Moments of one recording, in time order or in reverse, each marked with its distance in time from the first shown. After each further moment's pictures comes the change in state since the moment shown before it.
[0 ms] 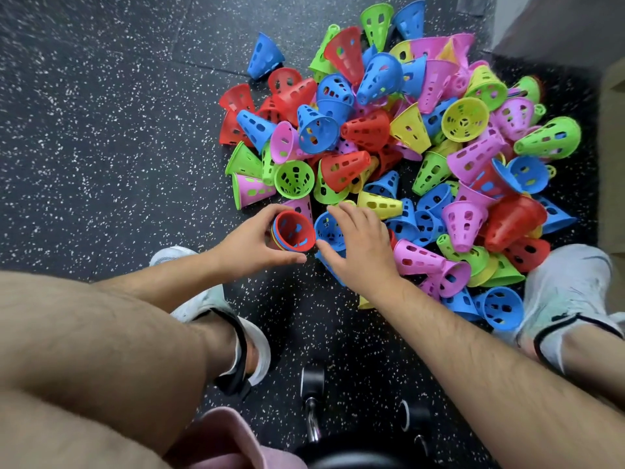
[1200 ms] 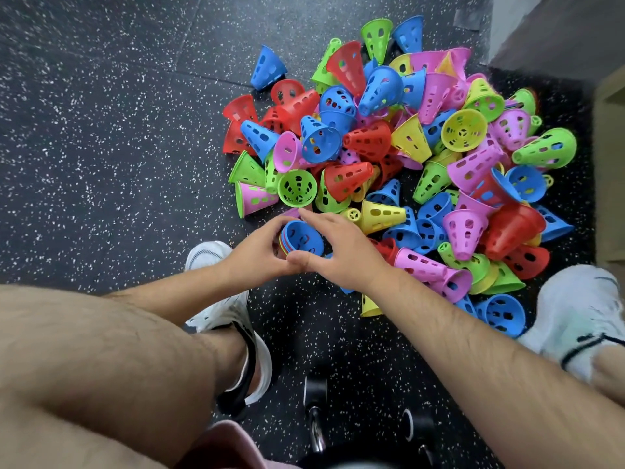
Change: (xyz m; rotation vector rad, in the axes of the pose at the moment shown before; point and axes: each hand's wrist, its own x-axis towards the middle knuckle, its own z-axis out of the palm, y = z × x) left_hand 0.001 -0.004 0.005 0.000 0.013 -0.009; right_hand 0.026 -0.024 -0.013 0.344 -0.249 -0.093
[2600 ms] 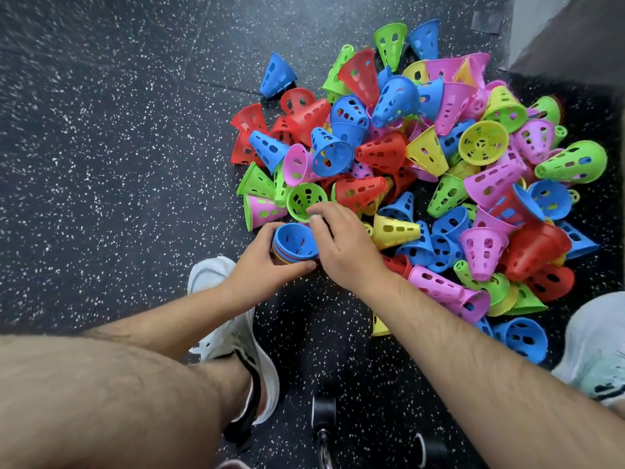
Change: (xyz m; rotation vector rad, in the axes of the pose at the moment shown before) left_hand 0.004 -0.006 0.000 -0.139 0.249 -0.102; right_hand 0.036 -0.017 0.001 0.158 0.261 0.008
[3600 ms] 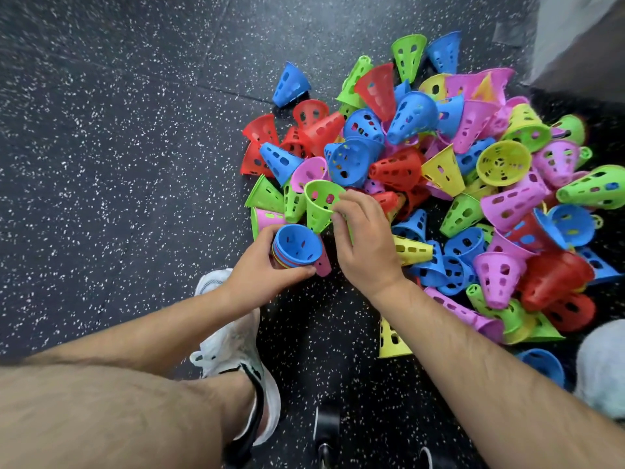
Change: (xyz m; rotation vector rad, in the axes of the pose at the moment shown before) left_hand 0.019 0.004 -0.014 0.033 0.010 -0.025; right_hand 0.031 0.024 -0.004 -0.179 0.279 -0.252
